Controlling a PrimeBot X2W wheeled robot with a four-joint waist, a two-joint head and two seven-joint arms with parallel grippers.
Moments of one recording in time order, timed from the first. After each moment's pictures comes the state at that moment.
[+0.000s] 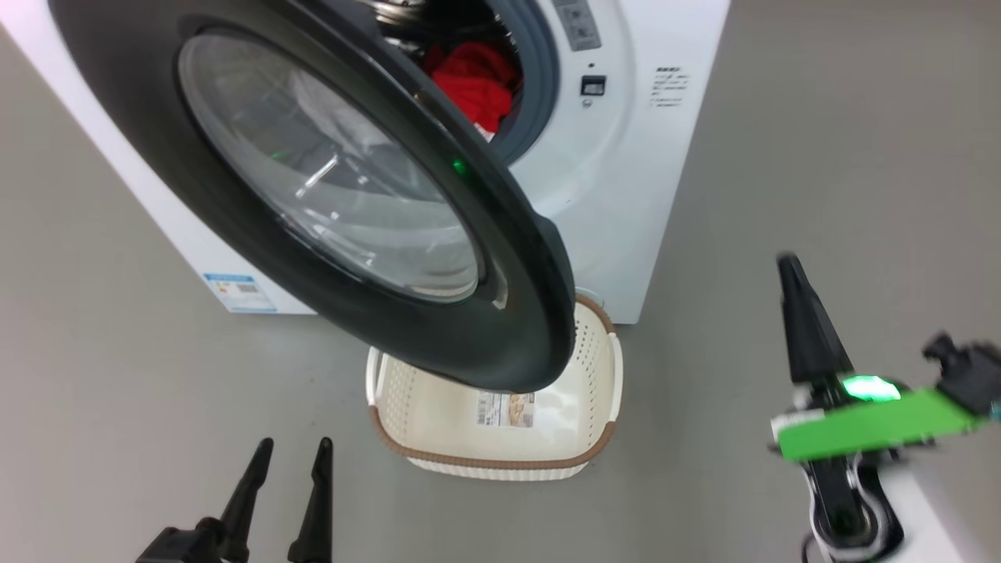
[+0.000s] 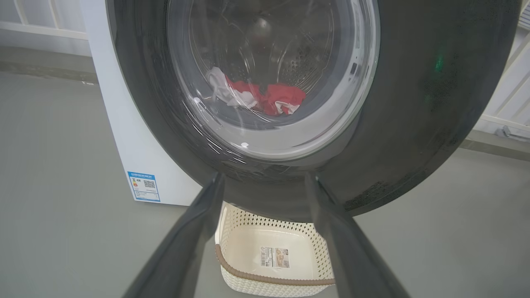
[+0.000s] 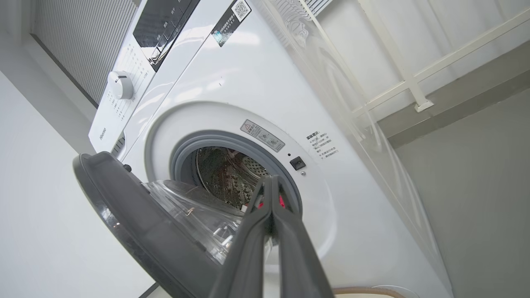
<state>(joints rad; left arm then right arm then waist) 0.00 0.04 -0.04 0.20 -0.29 -0.13 -0.25 -0.16 -0.10 0.11 0.11 0.87 0.13 -0.26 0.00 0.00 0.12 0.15</state>
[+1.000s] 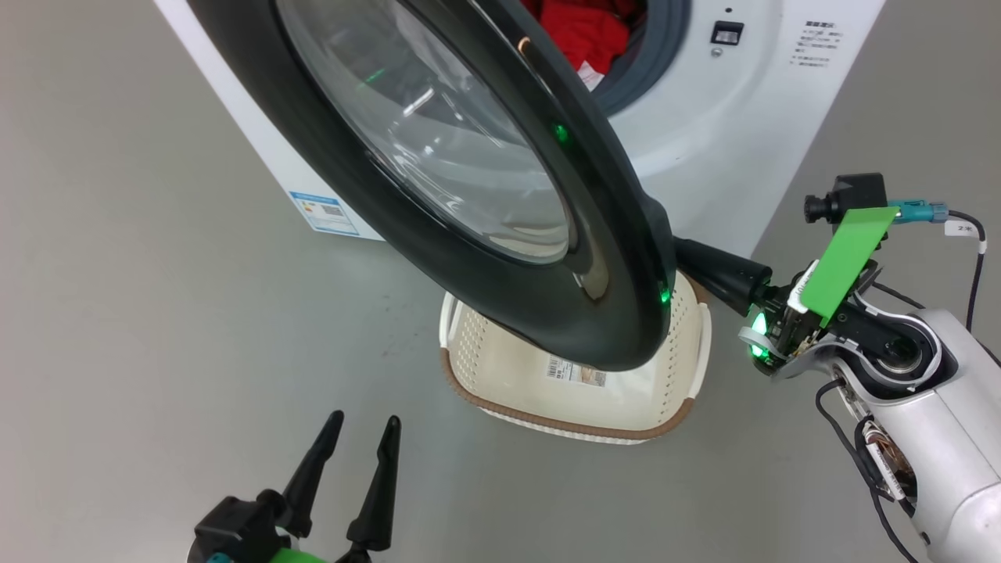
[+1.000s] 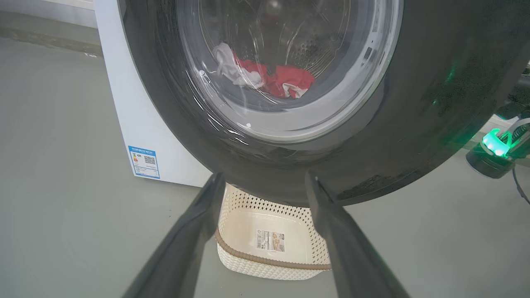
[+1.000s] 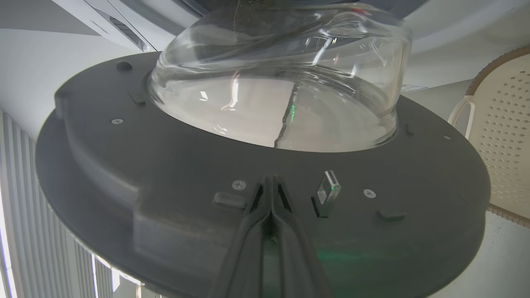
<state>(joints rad) -0.07 0.04 -0.18 0.20 -0.36 -0.13 -0.25 -0.61 -0.28 0.34 0.42 1.85 0.13 0.59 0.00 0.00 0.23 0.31</state>
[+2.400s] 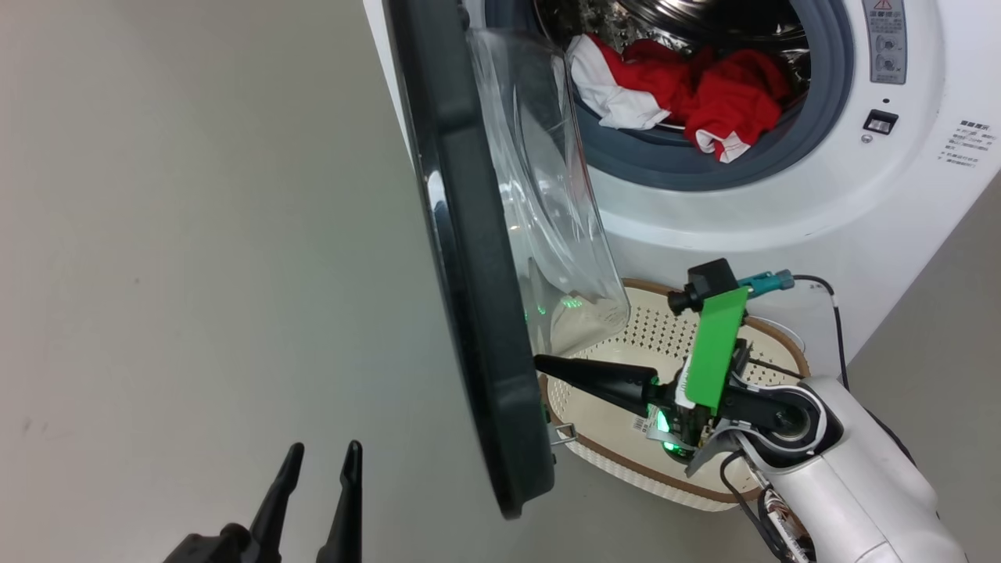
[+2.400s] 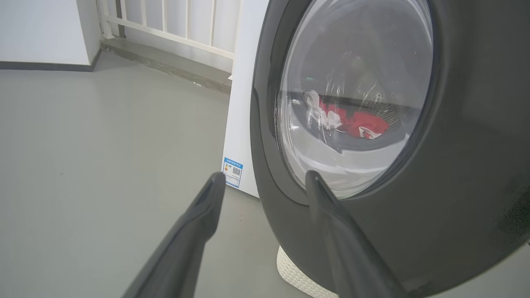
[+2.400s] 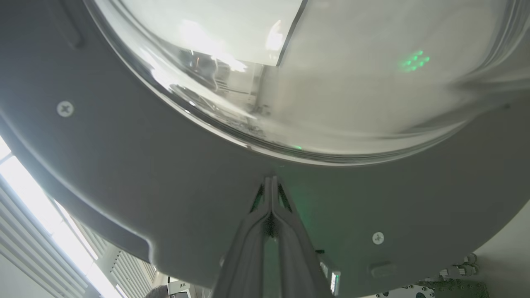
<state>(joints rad) 0.02 0.04 -0.13 0.15 -0.39 -0.06 -0.25 -0.51 -0.08 0.36 0.47 1.70 0.12 0.80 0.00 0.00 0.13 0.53</state>
